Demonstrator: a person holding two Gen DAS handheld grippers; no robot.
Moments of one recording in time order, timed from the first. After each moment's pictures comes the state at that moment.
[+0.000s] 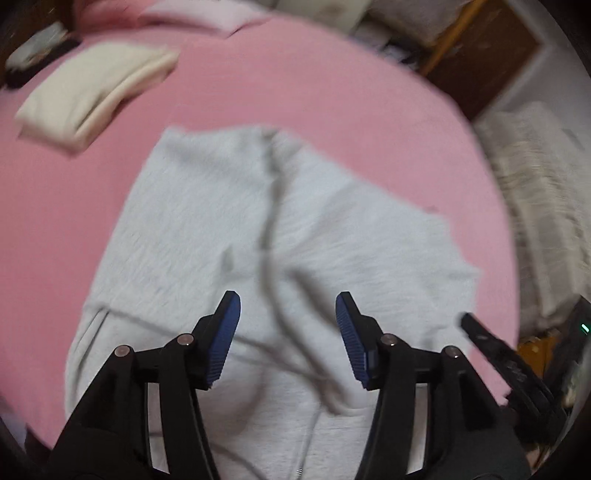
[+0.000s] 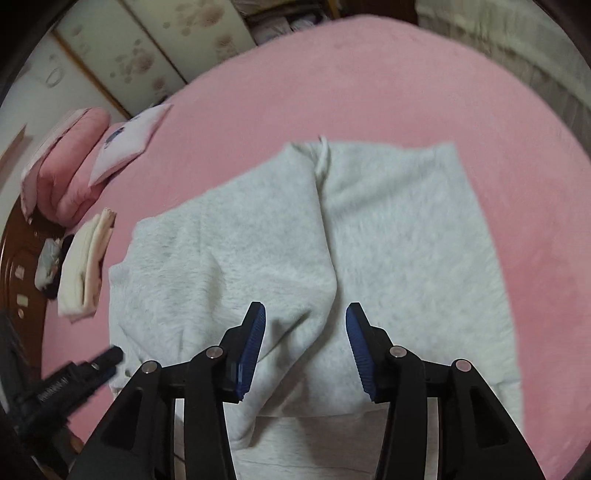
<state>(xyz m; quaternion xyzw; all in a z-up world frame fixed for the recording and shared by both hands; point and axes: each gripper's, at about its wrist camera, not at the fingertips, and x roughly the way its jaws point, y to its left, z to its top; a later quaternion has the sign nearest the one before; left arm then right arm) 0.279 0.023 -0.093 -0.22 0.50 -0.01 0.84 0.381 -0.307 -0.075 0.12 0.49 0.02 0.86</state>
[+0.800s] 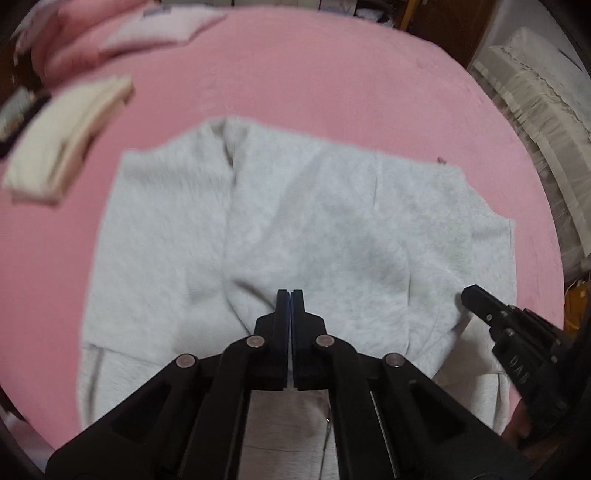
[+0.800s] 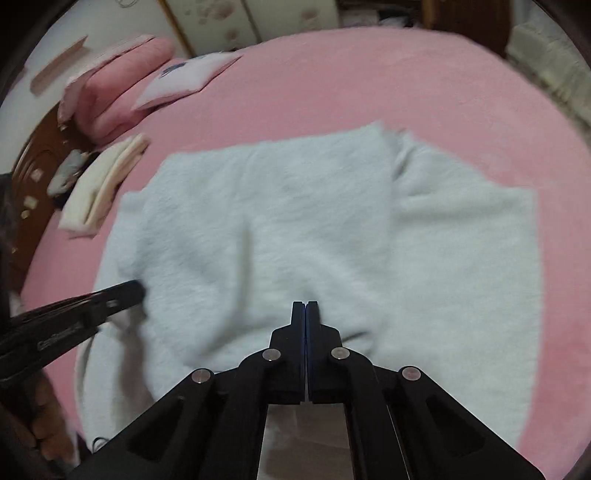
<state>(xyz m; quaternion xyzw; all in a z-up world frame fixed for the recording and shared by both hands) 0.335 -0.056 -0.147 -0.08 0.54 0.02 0.84 0.403 -0.263 -0.118 0.02 0.51 0.11 0.85</state>
